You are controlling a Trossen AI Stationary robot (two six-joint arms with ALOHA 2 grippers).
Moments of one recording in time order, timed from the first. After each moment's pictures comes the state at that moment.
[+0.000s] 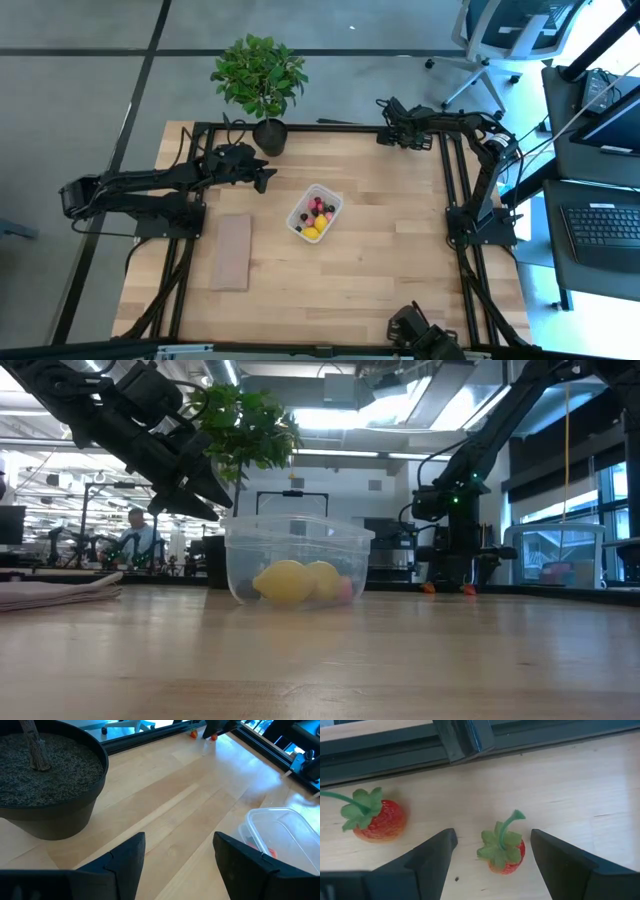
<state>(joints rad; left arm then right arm) 0.47 0.96 0.39 0.05 -0.06 -0.44 -0.90 1.88 1.09 -0.58 0.23 0.83</state>
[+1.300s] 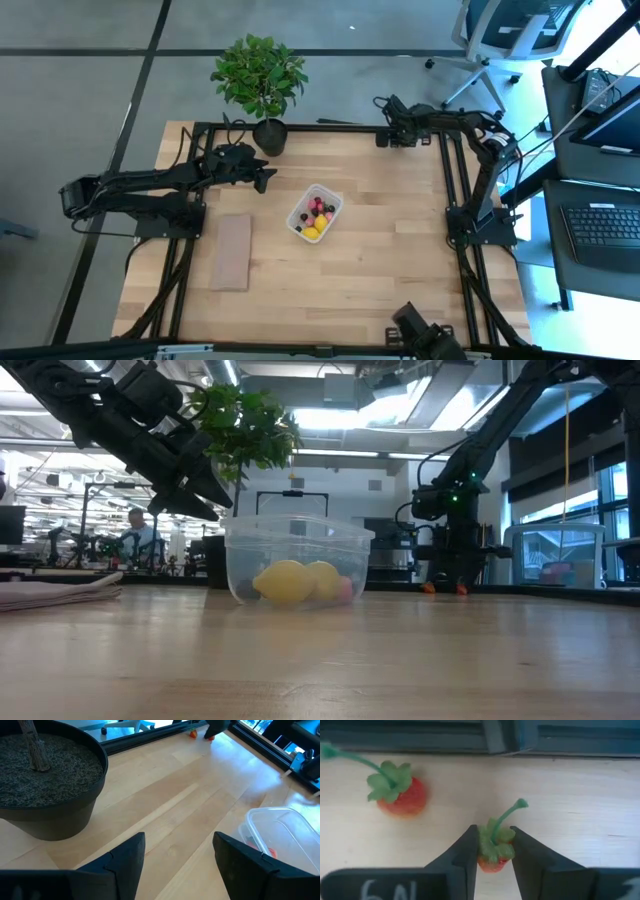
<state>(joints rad) 0.47 0.96 0.39 0.05 -0.06 -0.43 -0.91 1.89 1.11 -0.62 0.16 0.63</state>
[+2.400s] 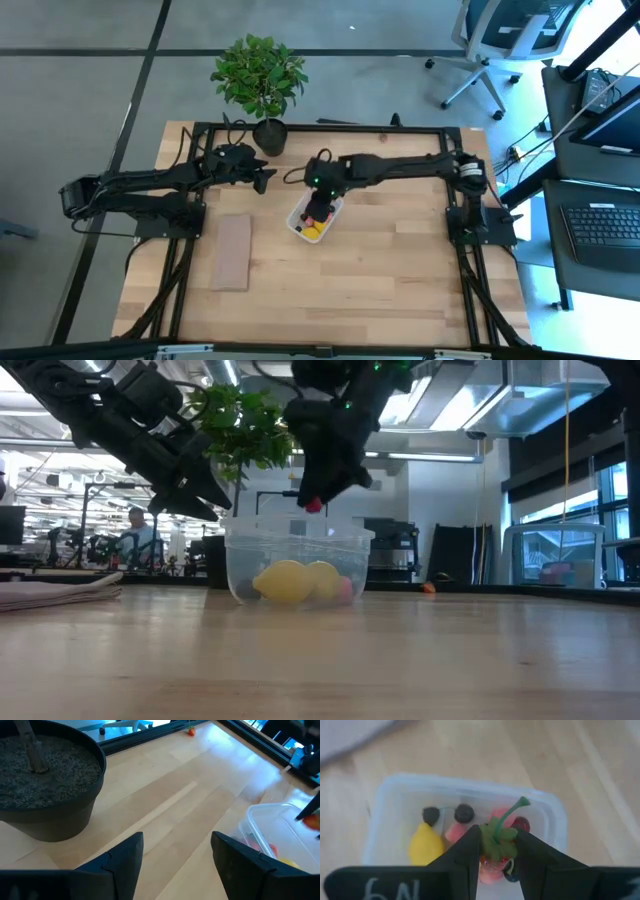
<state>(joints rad) 0.47 0.96 0.39 0.05 -0.06 -0.41 -0.09 1.98 1.65 -0.72 0.03 0.34</state>
